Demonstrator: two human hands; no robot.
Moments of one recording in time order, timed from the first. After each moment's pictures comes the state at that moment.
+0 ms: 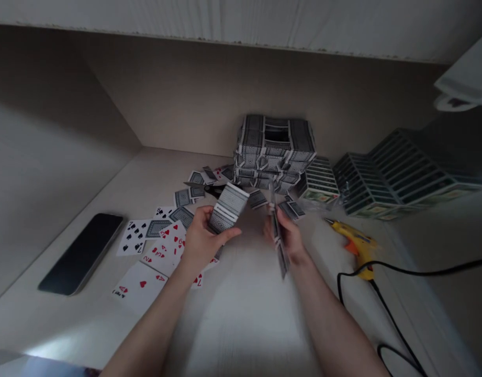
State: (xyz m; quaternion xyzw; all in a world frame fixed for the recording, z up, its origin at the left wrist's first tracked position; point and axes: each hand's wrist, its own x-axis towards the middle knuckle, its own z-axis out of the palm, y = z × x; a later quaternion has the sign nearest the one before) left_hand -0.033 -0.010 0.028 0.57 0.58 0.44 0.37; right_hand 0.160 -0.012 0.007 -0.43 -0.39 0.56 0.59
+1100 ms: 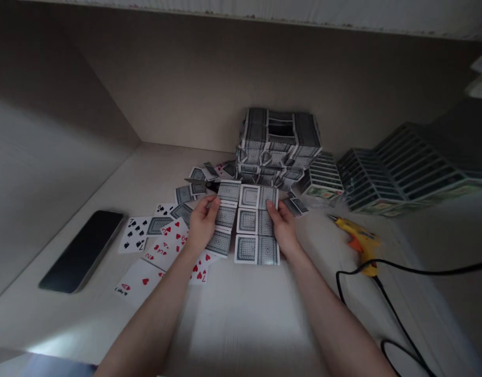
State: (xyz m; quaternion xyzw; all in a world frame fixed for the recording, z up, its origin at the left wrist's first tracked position) left_hand -0.040 0.033 -0.015 0.53 0.53 0.52 0.41; right_hand 0.150 0.003 -0.018 -0.52 -0.36 0.48 0.61
